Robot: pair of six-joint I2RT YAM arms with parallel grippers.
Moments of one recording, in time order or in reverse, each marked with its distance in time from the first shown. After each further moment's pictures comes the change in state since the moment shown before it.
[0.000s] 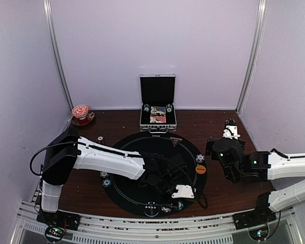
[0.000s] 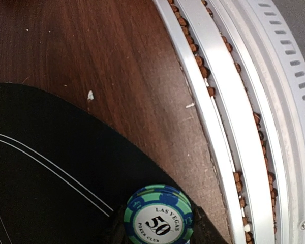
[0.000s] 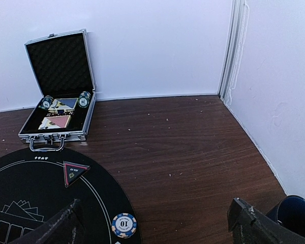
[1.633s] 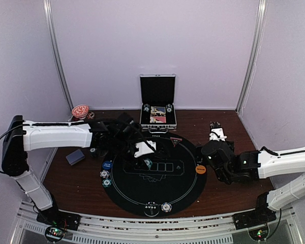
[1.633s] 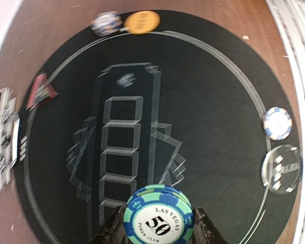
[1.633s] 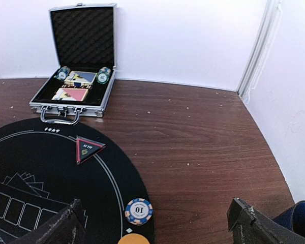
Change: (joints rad) left arm 0.363 -0.479 -0.300 0.006 -0.111 0.079; right arm 0.050 0.143 0.064 -0.008 -0.090 -0.051
